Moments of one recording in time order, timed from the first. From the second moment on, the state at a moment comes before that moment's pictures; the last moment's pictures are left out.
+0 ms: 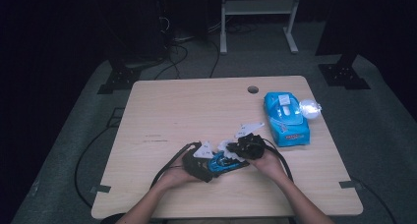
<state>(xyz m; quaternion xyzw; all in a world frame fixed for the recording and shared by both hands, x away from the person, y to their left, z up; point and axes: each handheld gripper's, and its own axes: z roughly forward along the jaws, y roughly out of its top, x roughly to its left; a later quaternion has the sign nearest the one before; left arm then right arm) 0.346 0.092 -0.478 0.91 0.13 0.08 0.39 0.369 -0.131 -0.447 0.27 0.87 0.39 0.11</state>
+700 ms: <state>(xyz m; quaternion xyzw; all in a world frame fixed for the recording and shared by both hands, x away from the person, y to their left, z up) 0.348 0.093 -0.479 0.91 0.13 0.07 0.39 0.360 -0.158 -0.448 0.29 0.87 0.39 0.11</state>
